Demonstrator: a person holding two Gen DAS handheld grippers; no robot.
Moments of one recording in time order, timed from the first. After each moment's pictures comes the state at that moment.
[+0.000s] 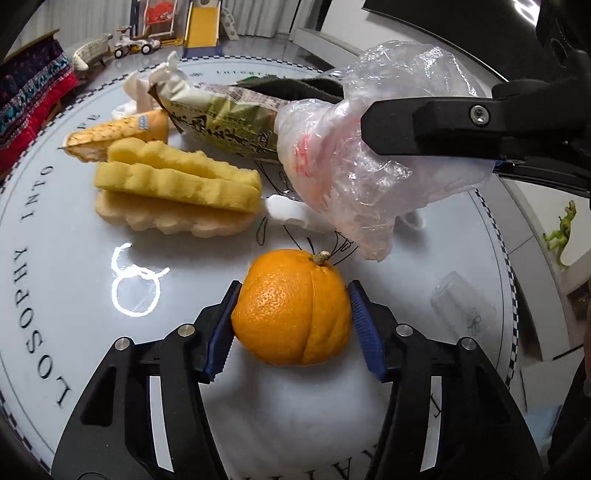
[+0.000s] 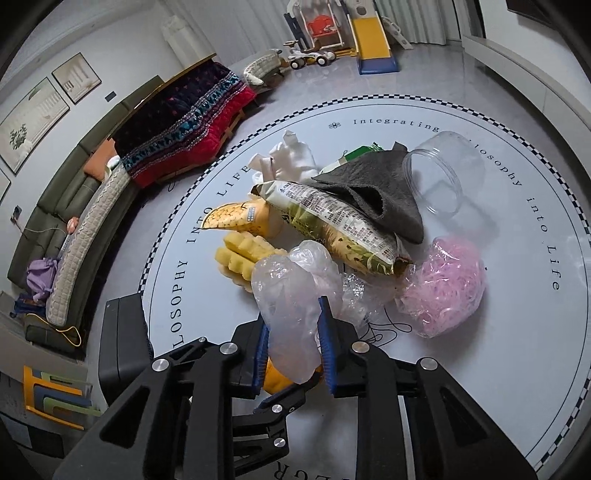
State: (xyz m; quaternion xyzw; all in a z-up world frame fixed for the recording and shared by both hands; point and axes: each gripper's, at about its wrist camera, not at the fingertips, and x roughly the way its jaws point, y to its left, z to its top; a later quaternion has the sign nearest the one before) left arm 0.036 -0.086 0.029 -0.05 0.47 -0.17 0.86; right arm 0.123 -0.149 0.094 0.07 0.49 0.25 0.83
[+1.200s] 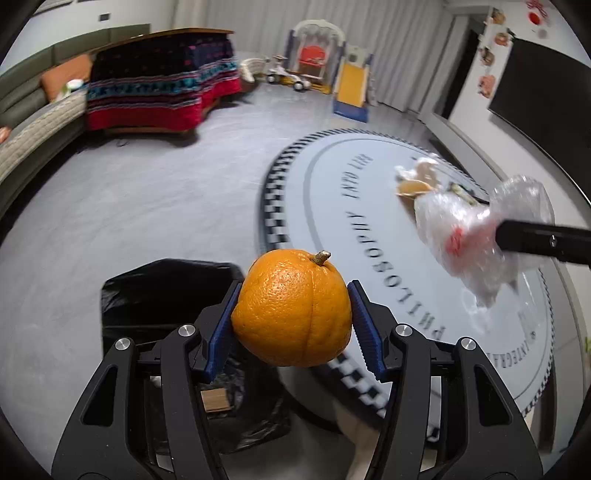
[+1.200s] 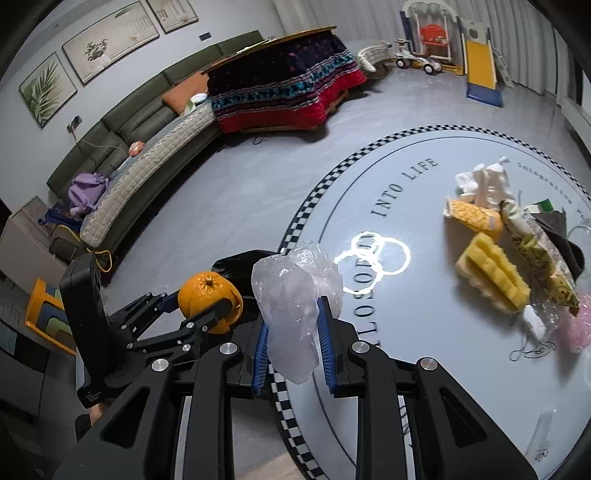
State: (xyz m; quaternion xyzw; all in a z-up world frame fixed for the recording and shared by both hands) left arm -0.127 0.186 0.081 -0.14 0.39 0.08 0.91; right arm 0.006 0.078 0.133 -0.04 0.48 0.40 0.78
